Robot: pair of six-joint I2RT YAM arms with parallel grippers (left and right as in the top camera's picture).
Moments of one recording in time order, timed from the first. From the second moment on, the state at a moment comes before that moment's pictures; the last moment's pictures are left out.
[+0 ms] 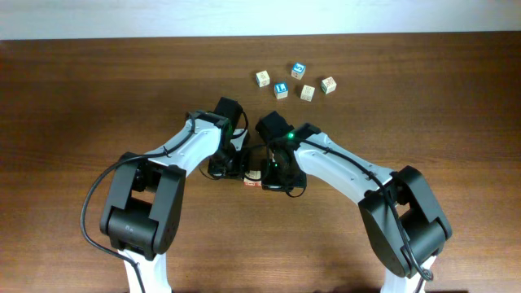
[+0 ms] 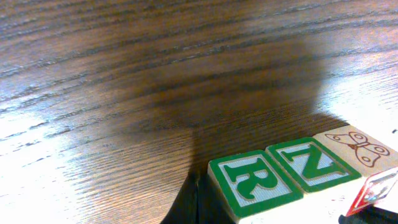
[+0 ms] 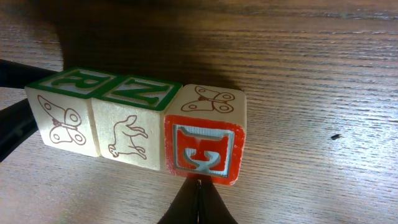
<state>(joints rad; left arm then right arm) -0.37 2.03 1.33 -0.85 0.31 -0.25 0.61 1.96 1.34 -0.86 -0.21 0.62</state>
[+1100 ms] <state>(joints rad) -0.37 2.03 1.33 -0.85 0.31 -0.25 0.38 1.91 1.17 -0.66 -0.46 0.50</state>
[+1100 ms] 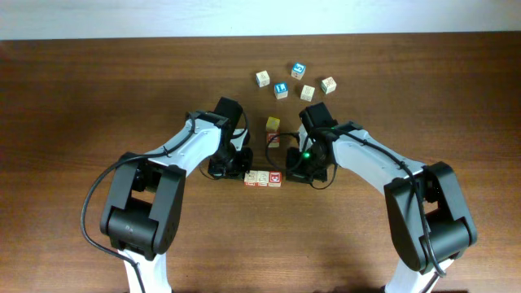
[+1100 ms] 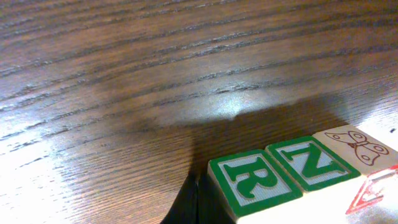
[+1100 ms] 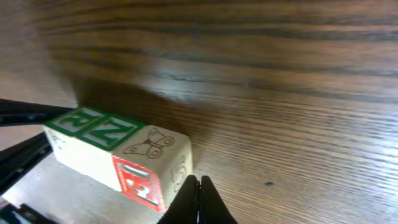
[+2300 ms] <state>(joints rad) -0.33 2.03 1.33 -0.85 0.33 -0.21 0.38 1.91 1.12 -0.60 -0.54 0.52</state>
